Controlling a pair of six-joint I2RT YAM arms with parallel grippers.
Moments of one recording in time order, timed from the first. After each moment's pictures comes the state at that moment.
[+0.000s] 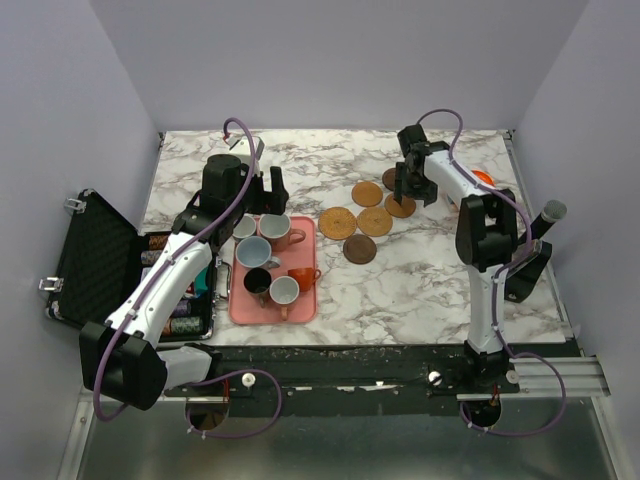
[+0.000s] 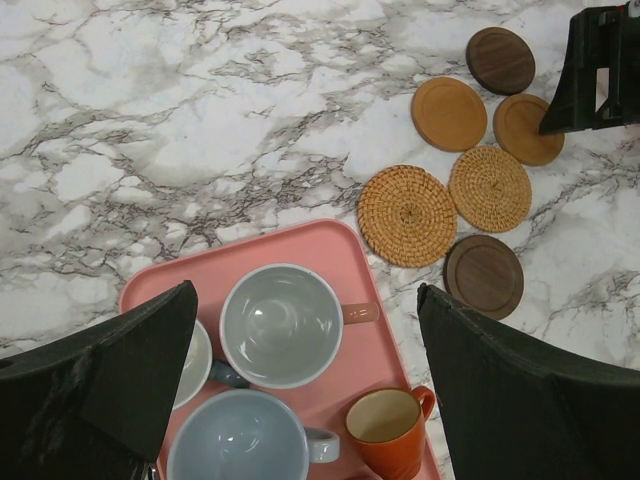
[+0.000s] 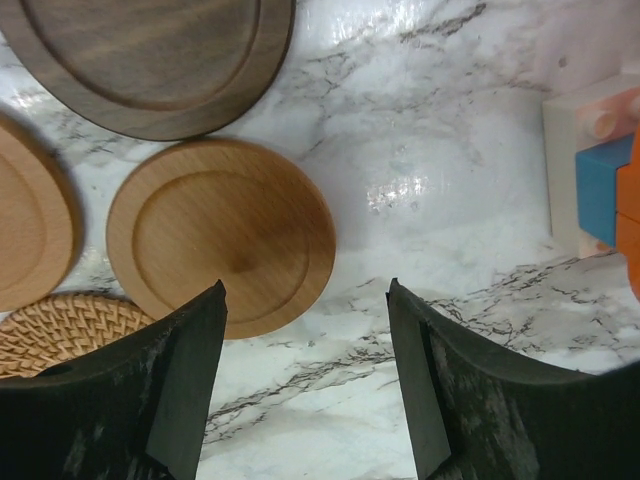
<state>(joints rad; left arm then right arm) -0.33 1.23 1.08 -0.29 0.08 -0.20 0.25 2.23 1.90 -0.86 0.25 0.32</state>
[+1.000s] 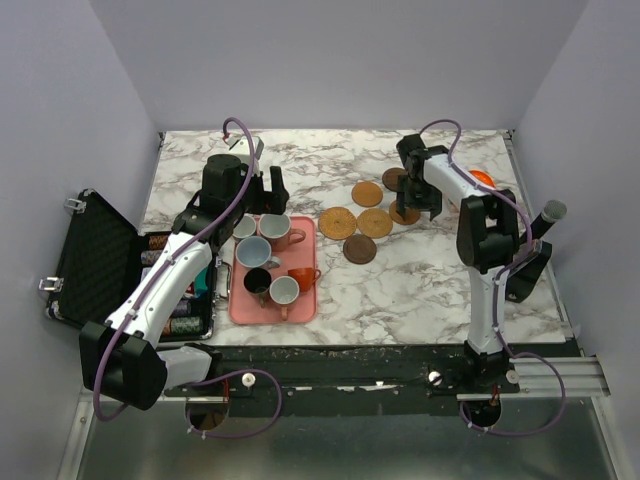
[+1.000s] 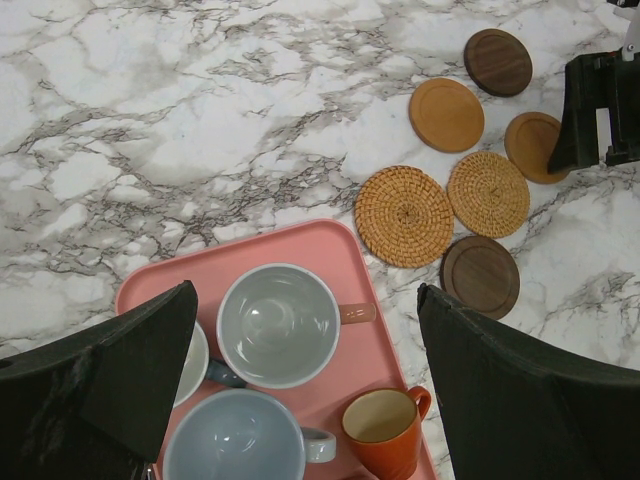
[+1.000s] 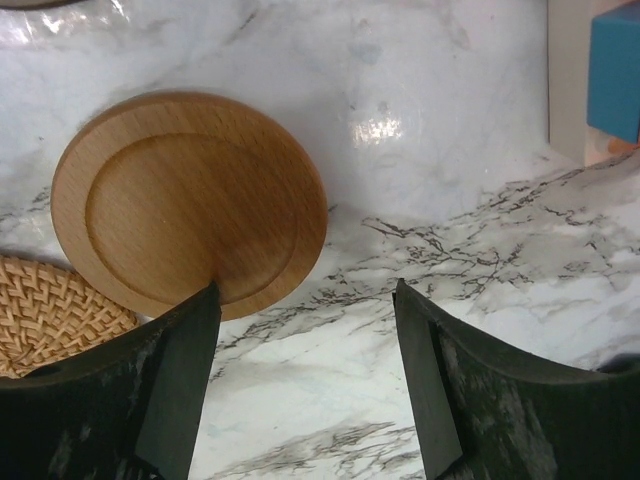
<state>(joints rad) -0.33 1.23 1.08 -0.29 0.08 -0.22 0.26 2.23 1.84 -0.98 0.27 0.35</state>
